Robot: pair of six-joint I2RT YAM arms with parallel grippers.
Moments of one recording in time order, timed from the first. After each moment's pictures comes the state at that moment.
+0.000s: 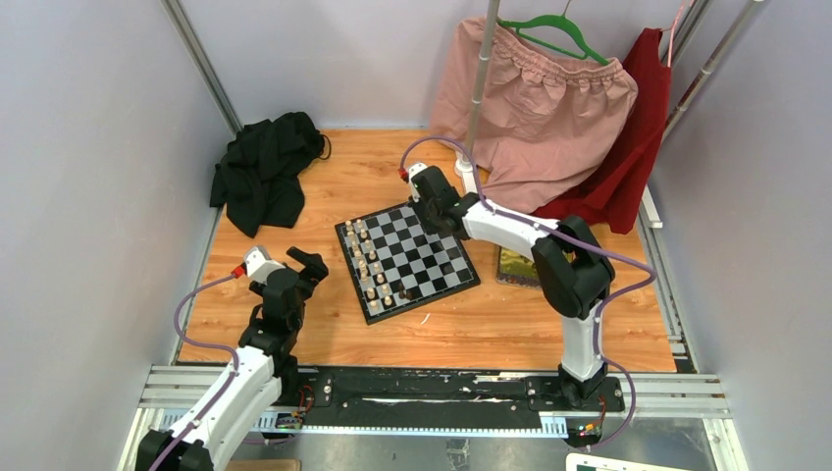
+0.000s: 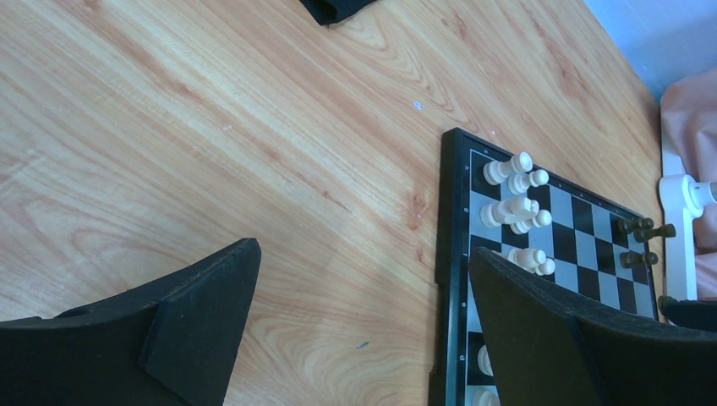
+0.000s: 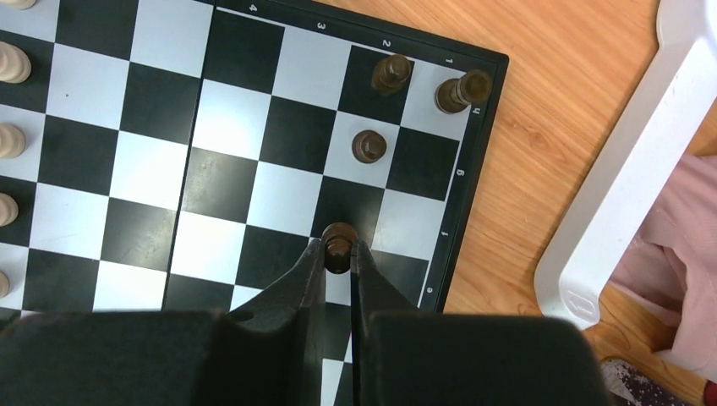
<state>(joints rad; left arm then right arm) -0.26 0.58 0.09 0.10 -0.48 -0.79 0.73 1.94 1.41 -0.27 0.16 0.00</state>
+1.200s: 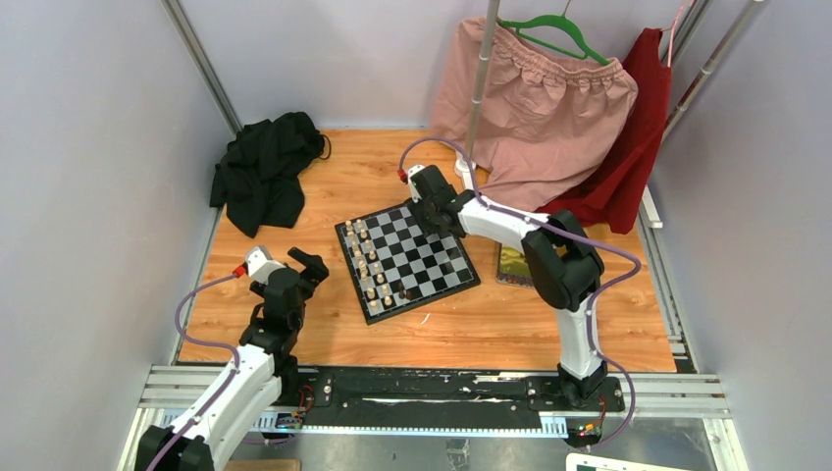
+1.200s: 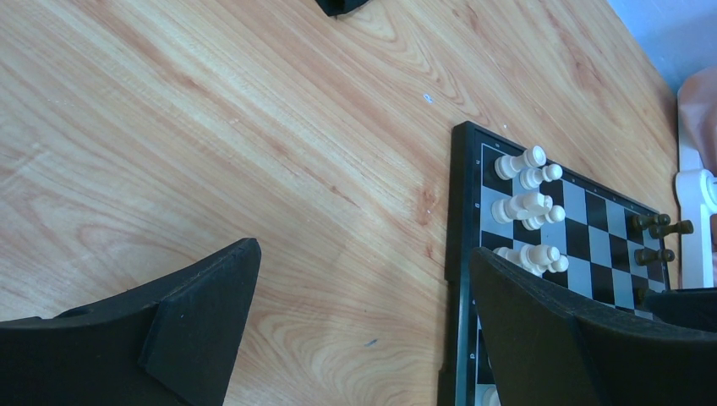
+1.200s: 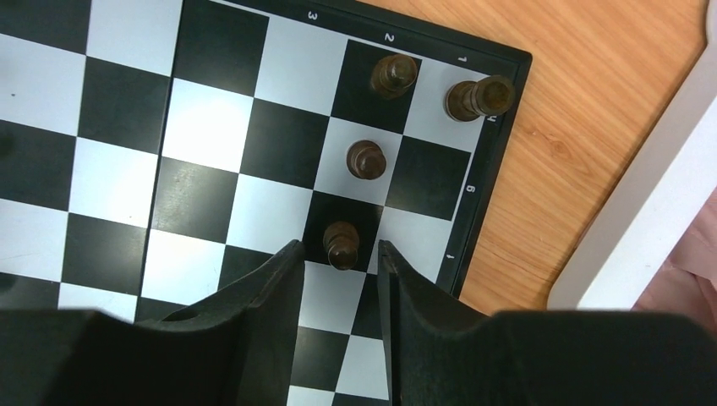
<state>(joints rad) -0.26 0.60 0.09 0.10 -0.48 -0.79 0.70 2.03 1.47 -0.30 0.12 -0.01</state>
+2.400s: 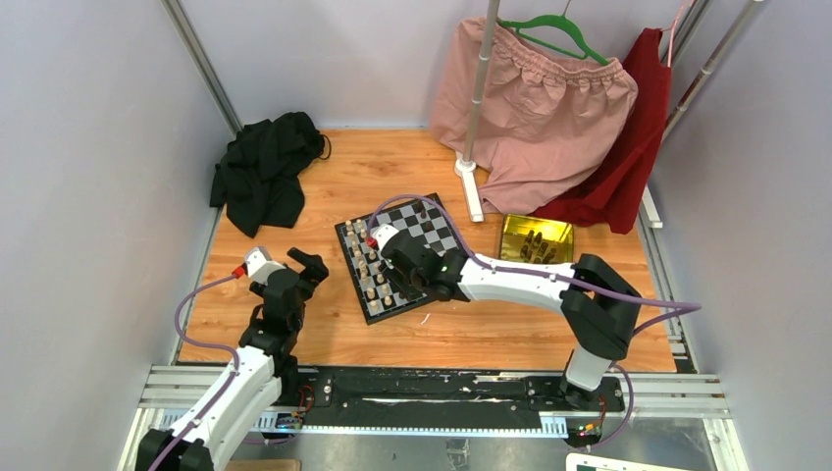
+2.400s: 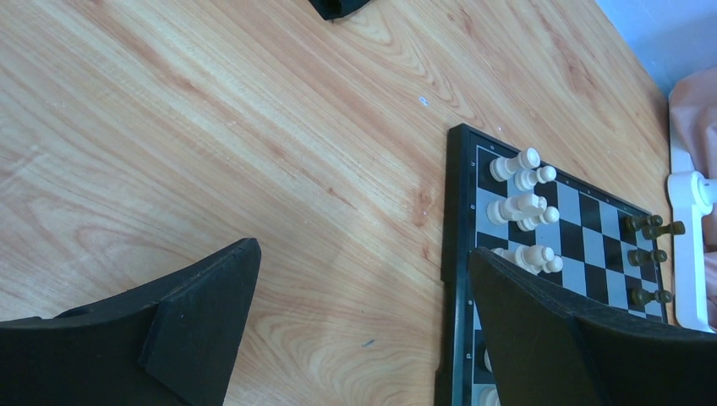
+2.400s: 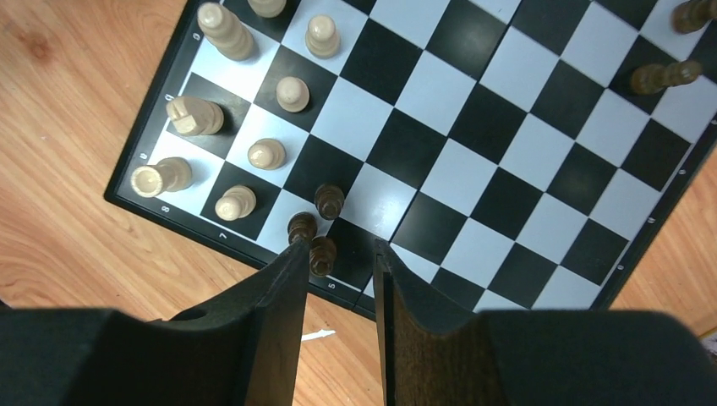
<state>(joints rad) -0.26 0.59 0.08 0.10 -0.48 -0.79 1.10 1.69 1.16 -0.31 0.22 0.09</state>
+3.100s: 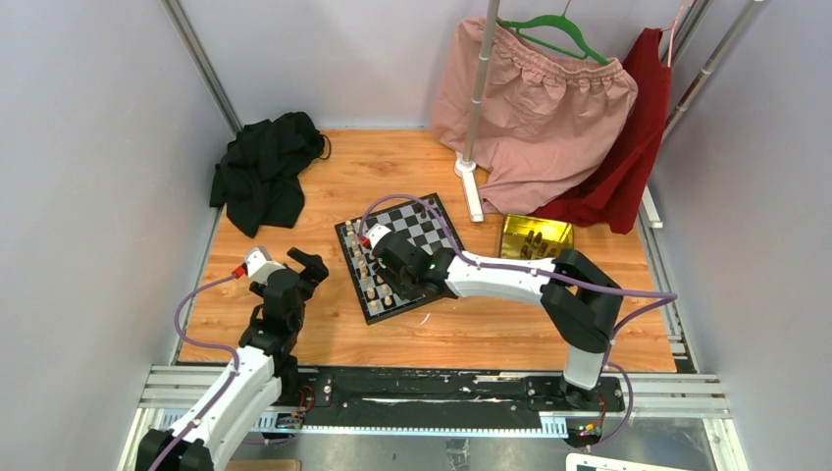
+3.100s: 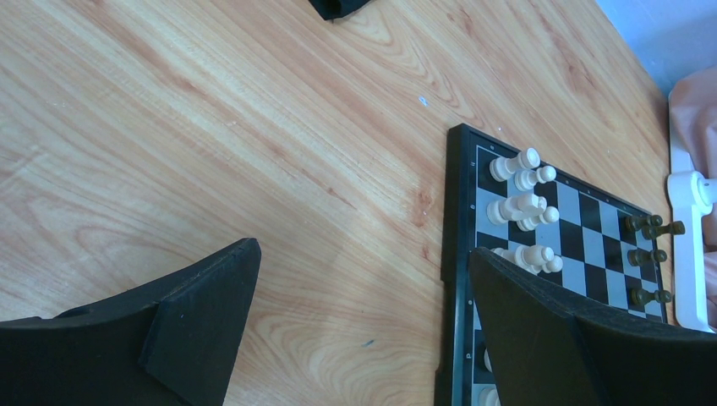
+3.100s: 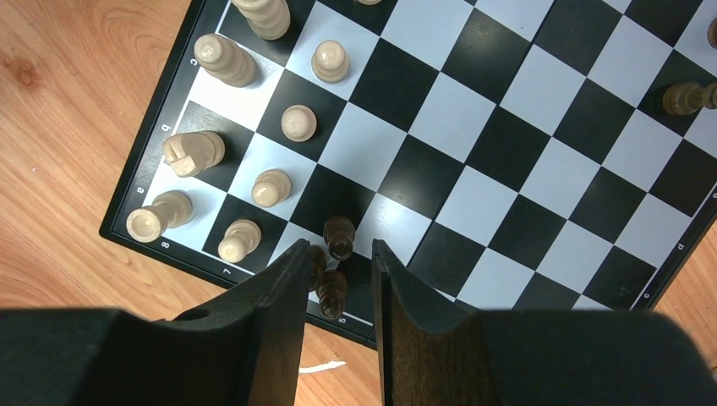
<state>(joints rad) -0.26 0.59 0.08 0.10 -0.48 -0.79 1.10 1.79 1.22 -0.31 0.22 0.11</state>
